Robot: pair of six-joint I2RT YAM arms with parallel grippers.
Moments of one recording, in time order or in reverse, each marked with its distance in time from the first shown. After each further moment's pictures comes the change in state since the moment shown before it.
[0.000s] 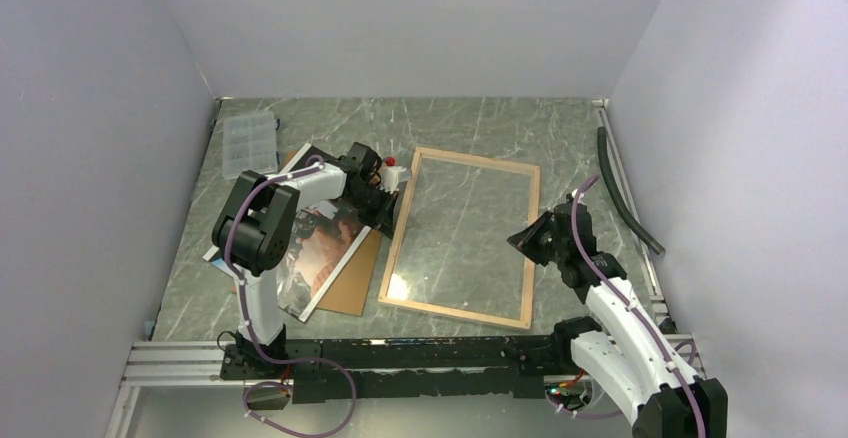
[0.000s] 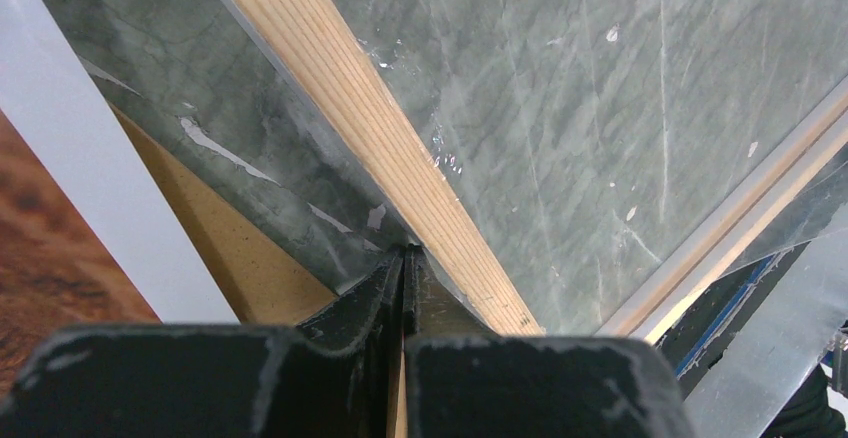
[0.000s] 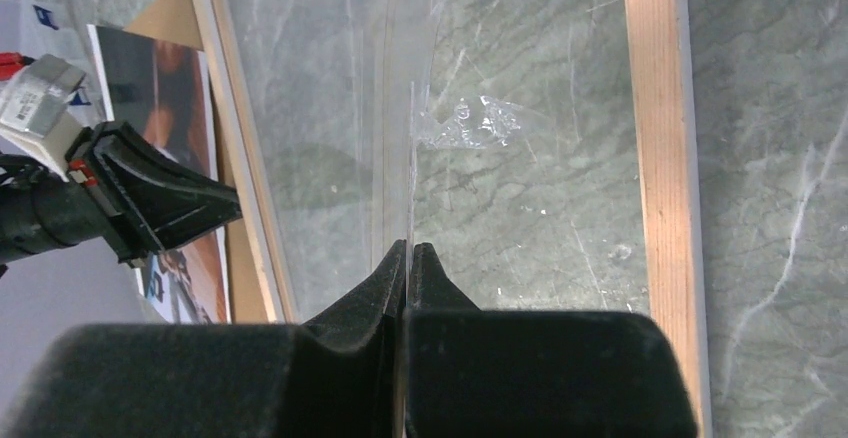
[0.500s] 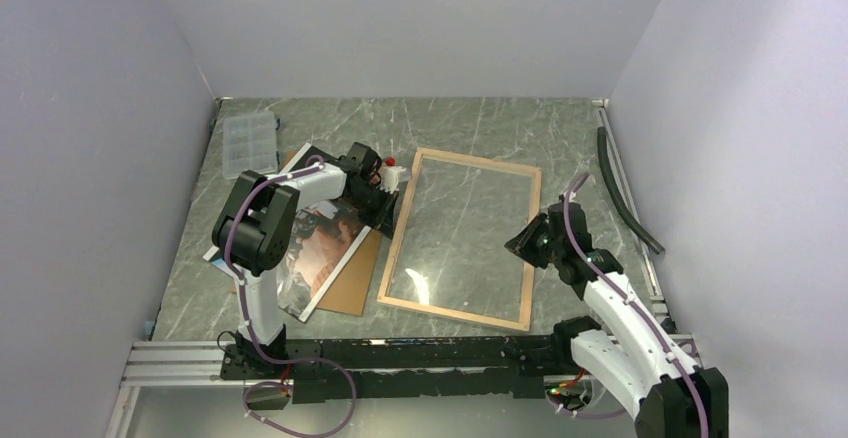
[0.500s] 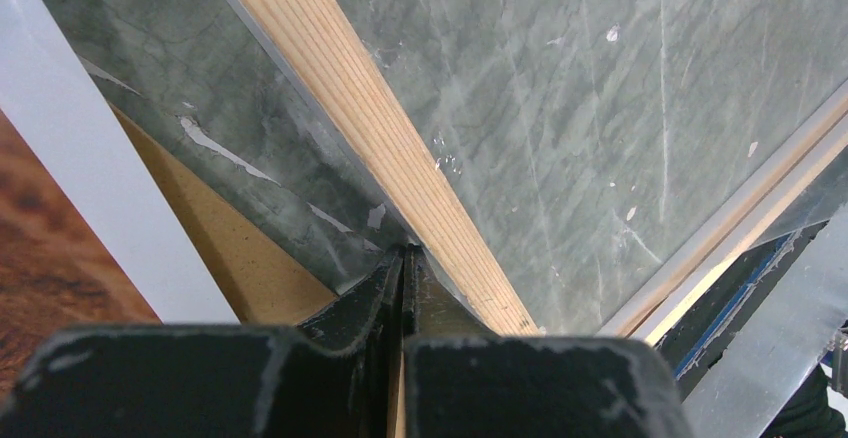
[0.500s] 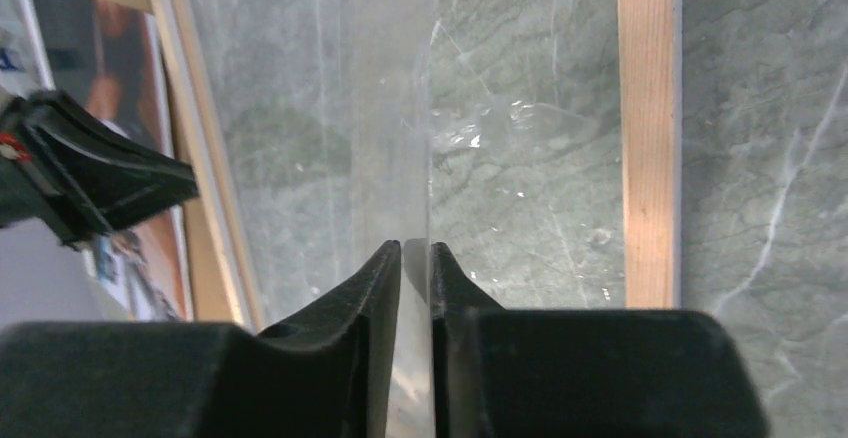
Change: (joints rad) left arm 0.000 0.000 0.000 -0.001 0.000 0.000; right arm 0.028 0.034 0.004 -0.025 0.016 -0.033
